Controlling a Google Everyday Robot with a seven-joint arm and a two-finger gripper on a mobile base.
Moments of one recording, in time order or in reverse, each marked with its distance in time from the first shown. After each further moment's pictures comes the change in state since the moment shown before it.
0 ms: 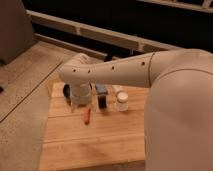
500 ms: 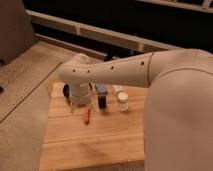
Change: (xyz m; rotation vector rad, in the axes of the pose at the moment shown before) arm 0.009 0.010 0.004 -0.004 0.039 0.014
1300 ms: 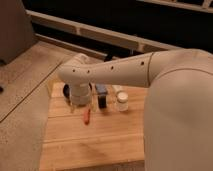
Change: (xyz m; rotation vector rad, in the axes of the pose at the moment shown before) arm 0.000 0.000 0.000 0.000 0.000 0.000
